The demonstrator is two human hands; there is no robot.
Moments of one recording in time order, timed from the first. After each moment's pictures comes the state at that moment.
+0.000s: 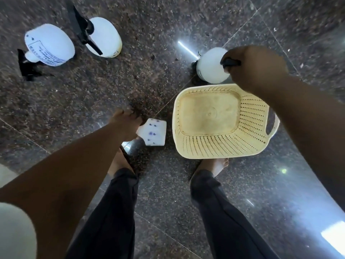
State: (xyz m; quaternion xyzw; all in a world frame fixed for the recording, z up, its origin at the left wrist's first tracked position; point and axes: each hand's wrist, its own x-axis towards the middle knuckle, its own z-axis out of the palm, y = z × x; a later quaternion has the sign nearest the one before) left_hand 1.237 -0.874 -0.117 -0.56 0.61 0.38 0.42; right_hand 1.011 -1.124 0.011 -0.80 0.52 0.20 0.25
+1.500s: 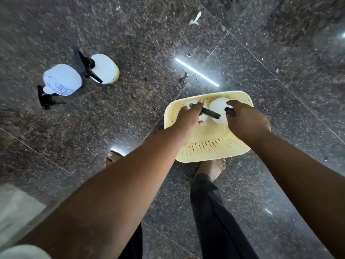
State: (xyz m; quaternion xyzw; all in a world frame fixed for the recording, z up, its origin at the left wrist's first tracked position) left_hand 1.078 -1.008 0.006 -0.67 -0.06 0.70 -0.25; right_hand 0.931 -1.055 0.031 -0.70 0.61 0.23 0.29
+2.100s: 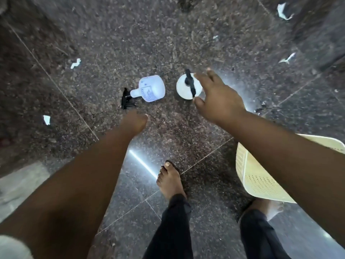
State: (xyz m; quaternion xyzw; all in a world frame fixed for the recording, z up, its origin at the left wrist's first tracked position) left_hand 1.437 -0.859 -0.012 -0.89 0.11 0.45 -0.04; right_hand 1.257 -1.027 0.051 -0.85 0.40 0.12 0.32
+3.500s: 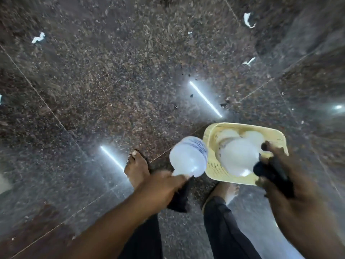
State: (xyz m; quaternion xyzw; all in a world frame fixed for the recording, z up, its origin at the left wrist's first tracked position) left_hand 1.214 -0.813 0.113 -0.71 0.03 0.68 -0.18; right_hand 1.000 -0.944 0.178 -0.69 0.56 -0.05 0.47
